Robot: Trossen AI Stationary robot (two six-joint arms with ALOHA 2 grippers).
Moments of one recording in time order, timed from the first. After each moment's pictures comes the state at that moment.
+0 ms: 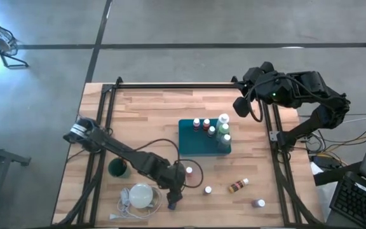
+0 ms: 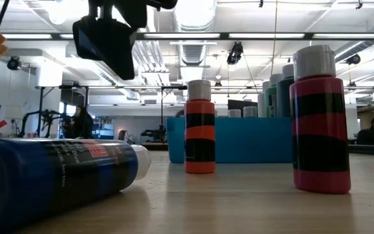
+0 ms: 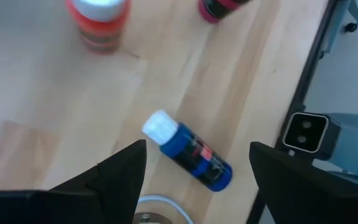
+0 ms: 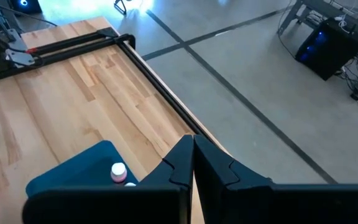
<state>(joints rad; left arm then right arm) -0.44 1.81 1.46 -0.69 0.04 -0.91 0.04 1.41 2.05 -1.38 0.65 0.36</state>
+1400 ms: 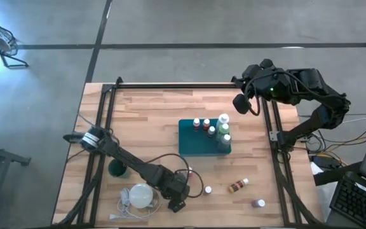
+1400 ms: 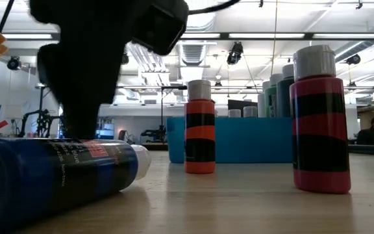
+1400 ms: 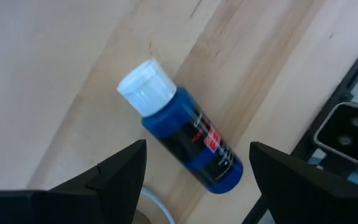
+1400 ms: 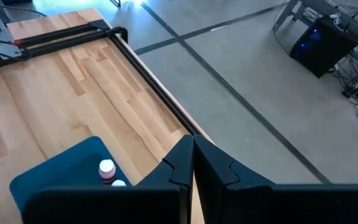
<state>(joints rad) -0.48 1.99 1.52 -0.70 0.14 -1.10 -0.02 1.41 2.04 -1.38 0.62 0.30</state>
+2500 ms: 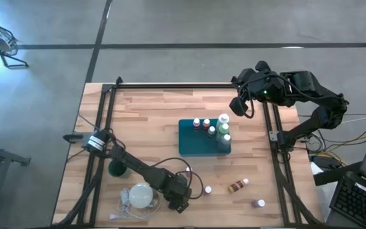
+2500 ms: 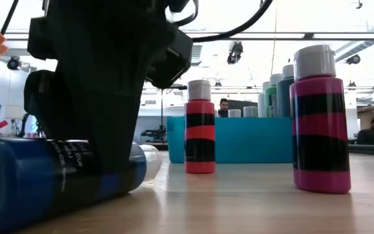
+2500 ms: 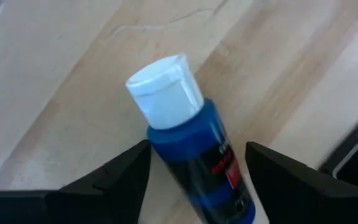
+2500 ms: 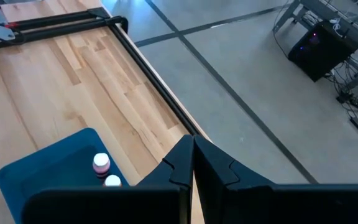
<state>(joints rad) -0.49 2.06 1.51 -0.62 0.14 -1.23 -0.02 1.41 1.98 -1.35 0.62 0.26</state>
